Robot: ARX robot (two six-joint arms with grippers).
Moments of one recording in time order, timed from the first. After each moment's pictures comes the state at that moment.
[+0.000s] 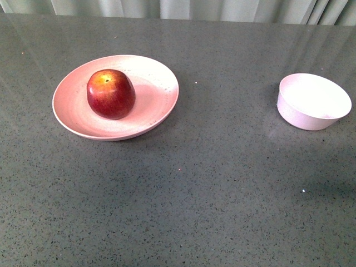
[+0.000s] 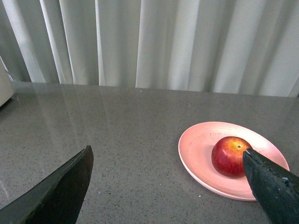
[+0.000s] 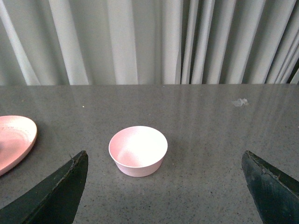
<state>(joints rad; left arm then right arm) 0.00 0.01 0.02 0.00 0.00 0.00 0.00 0.01 0.02 0.00 0.00 0.00</state>
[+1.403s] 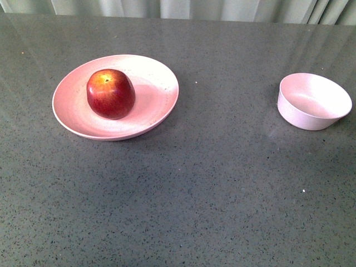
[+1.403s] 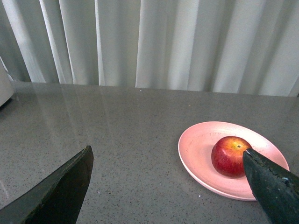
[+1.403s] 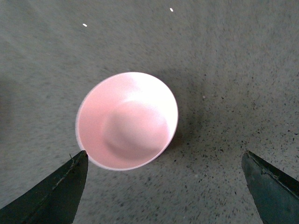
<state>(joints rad) 0.00 0.01 0.02 0.00 0.00 0.00 -0.11 1.56 0.60 0.42 -0.14 0.11</state>
